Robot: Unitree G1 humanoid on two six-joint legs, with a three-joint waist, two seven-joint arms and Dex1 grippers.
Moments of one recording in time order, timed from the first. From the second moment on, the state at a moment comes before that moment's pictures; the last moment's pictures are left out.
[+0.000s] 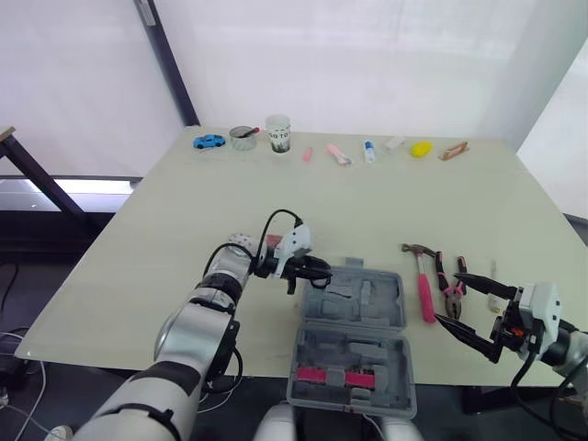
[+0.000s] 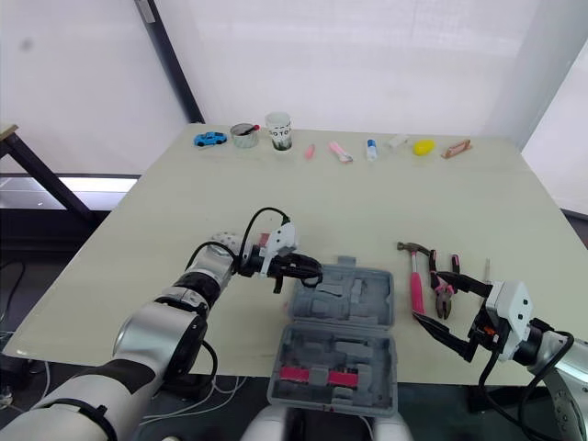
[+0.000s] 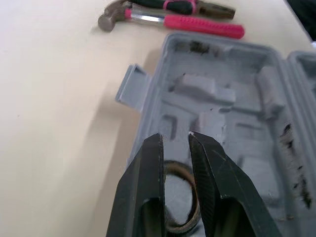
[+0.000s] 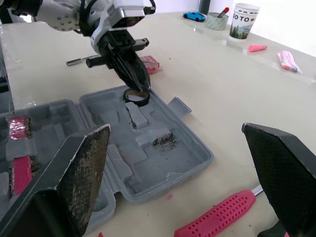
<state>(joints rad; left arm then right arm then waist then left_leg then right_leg) -0.98 0.30 -0.16 1.29 0.06 -0.38 -1.33 0.21 -0.62 -0.27 -0.26 0.52 0.00 1.04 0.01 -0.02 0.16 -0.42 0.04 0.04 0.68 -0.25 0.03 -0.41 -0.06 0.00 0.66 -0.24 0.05</state>
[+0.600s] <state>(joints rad) -0.95 0.28 -0.13 1.30 0.10 -0.41 -1.32 0.21 -0.62 -0.27 -0.27 0.53 0.00 1.04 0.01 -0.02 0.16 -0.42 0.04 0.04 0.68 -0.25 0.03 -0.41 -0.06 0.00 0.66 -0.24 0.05</state>
